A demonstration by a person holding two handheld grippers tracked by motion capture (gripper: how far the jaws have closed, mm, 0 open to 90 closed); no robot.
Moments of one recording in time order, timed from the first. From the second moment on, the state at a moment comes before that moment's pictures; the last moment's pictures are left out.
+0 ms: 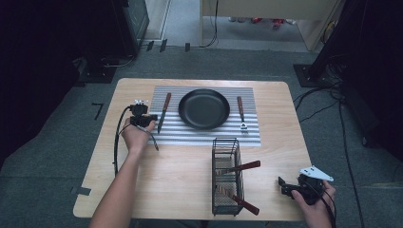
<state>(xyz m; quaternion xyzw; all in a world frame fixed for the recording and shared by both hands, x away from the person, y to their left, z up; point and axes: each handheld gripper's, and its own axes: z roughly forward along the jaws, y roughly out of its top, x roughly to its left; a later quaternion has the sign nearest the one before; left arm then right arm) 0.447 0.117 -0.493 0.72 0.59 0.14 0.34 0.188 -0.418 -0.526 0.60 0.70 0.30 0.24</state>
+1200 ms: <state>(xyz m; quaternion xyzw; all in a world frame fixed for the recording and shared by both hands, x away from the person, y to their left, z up) 0.422 0.064 -0.506 0.75 0.55 0.23 0.30 0.188 -0.418 -0.526 0.60 0.70 0.30 0.24</state>
